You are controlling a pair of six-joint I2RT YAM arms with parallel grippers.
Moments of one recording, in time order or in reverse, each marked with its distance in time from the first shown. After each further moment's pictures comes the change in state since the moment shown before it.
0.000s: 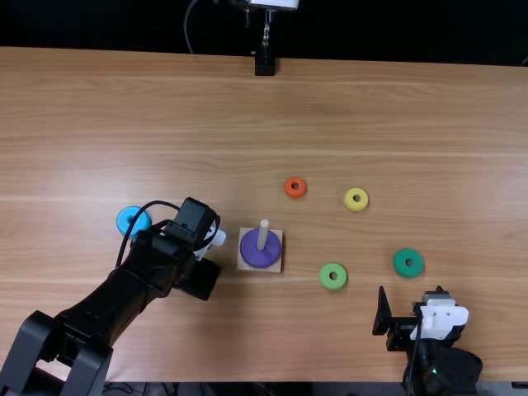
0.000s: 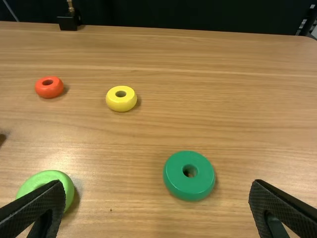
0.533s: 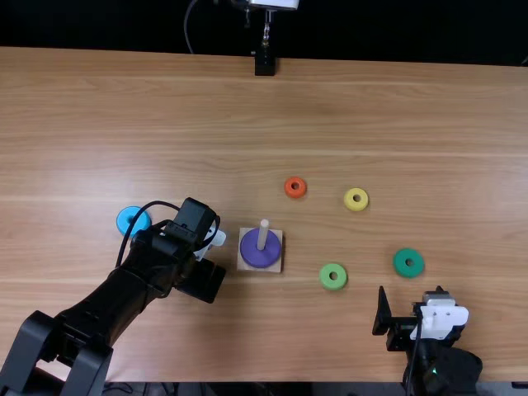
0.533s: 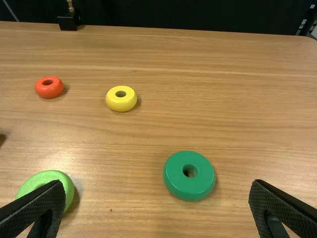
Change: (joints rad) left arm 0.000 0.000 0.000 -0.011 0.003 0.000; right arm 0.000 0.000 0.000 0.000 0.001 0.000
